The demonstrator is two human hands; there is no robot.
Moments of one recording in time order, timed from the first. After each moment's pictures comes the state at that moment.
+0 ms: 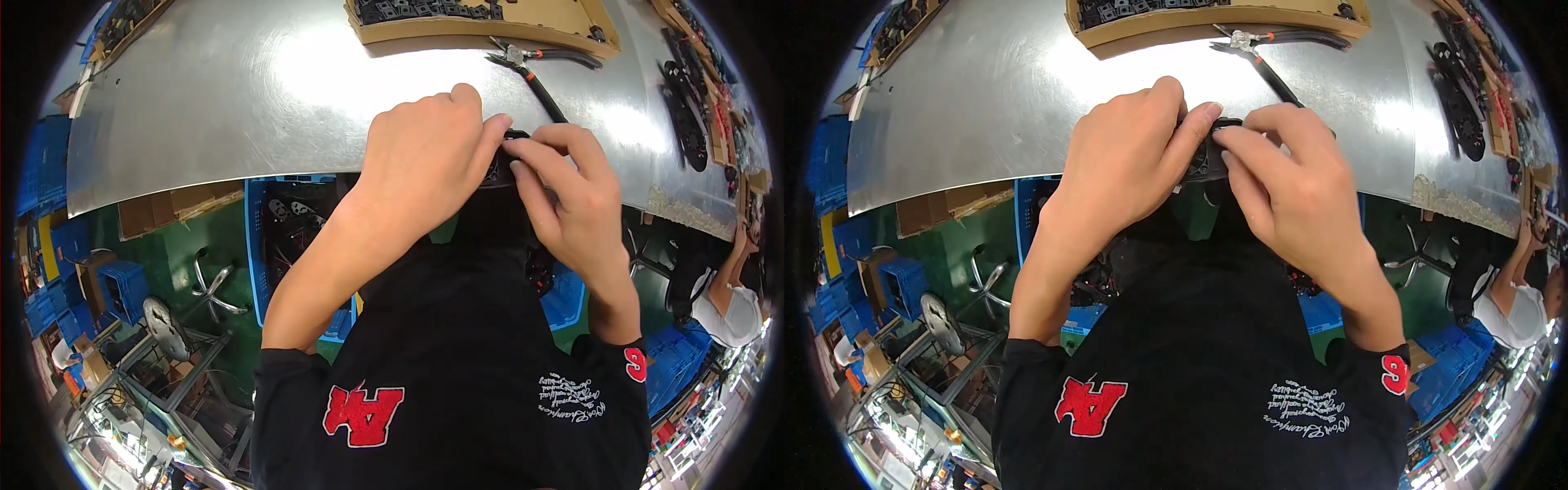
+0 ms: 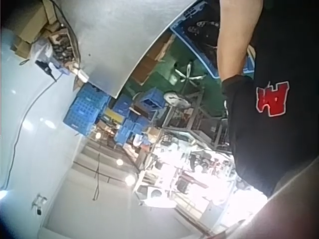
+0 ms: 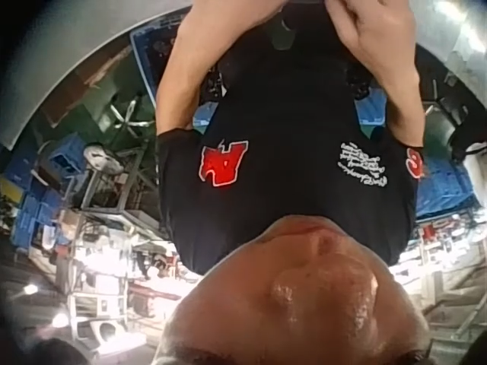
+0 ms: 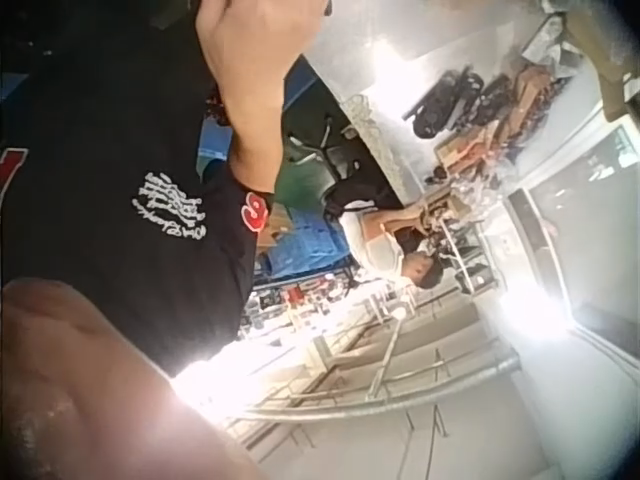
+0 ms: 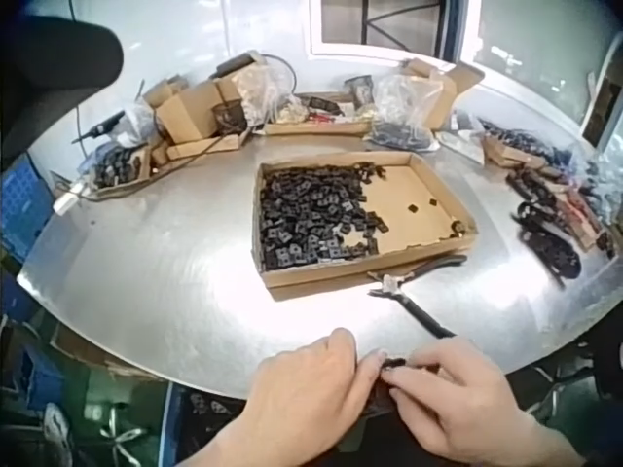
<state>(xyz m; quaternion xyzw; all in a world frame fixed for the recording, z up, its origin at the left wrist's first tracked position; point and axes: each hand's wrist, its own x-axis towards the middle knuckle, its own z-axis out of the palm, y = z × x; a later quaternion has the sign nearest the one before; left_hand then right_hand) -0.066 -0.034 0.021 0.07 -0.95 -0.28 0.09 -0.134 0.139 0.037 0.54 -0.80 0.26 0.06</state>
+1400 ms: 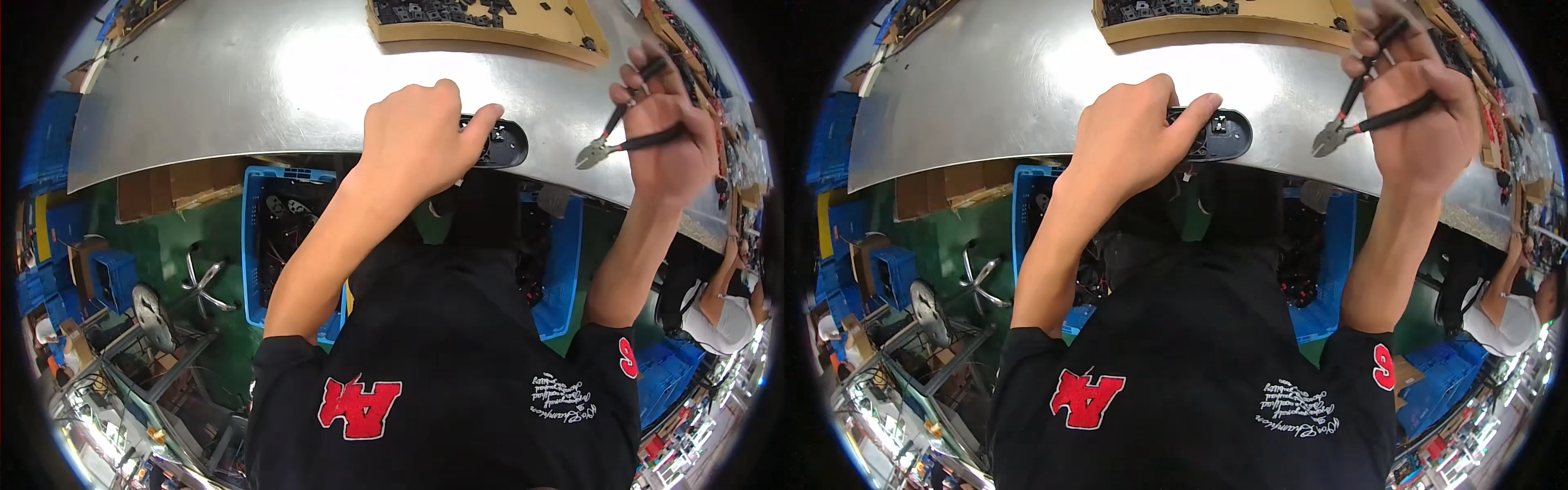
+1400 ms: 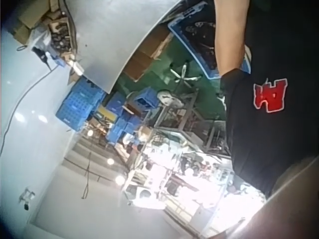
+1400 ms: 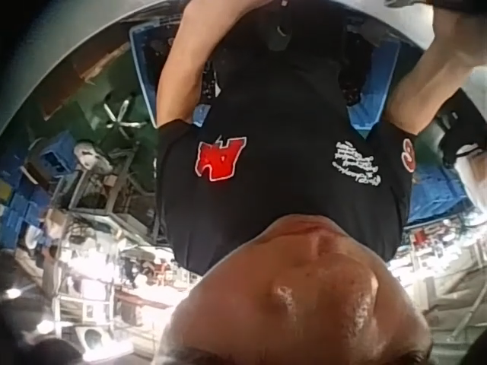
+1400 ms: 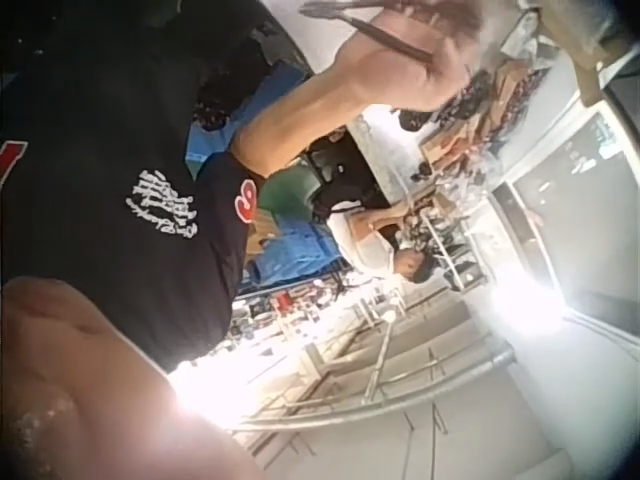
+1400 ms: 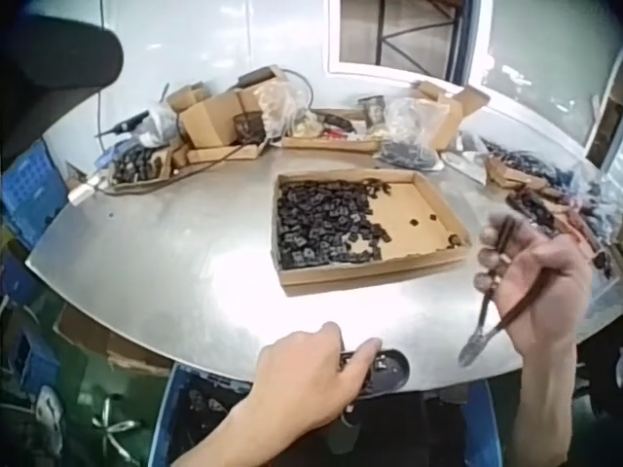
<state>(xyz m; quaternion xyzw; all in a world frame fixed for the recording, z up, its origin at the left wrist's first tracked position) -0.064 -0.035 0.027 0.15 -0.93 -0.31 0.09 -0.217 0.159 0.085 0.24 -0.47 0.82 -0.20</state>
